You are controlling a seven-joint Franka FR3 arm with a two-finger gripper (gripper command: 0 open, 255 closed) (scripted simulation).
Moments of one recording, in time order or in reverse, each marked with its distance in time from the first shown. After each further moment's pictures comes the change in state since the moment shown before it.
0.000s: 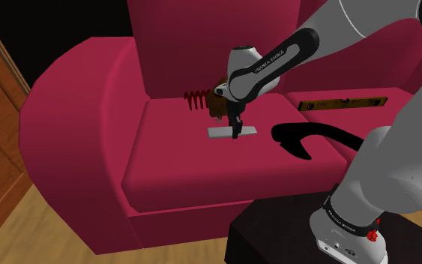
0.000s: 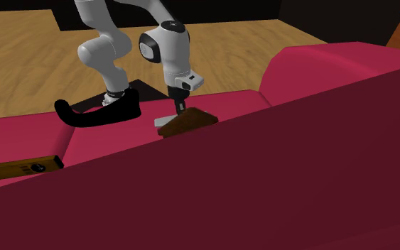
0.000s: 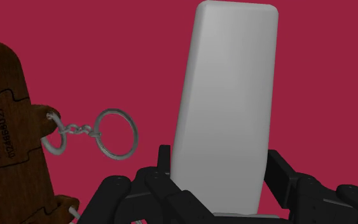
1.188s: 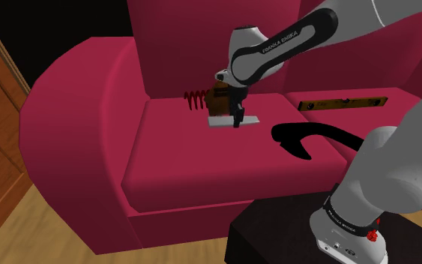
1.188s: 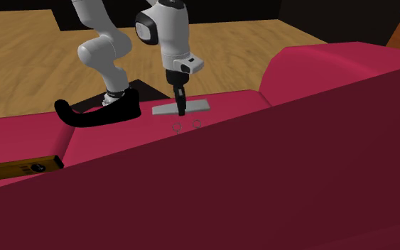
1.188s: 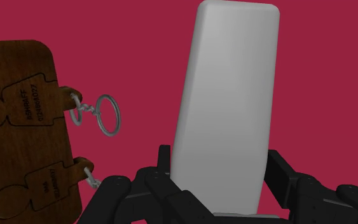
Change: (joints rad) arm -0.002 -0.095 0.006 0.061 -0.018 -0.156 0.015
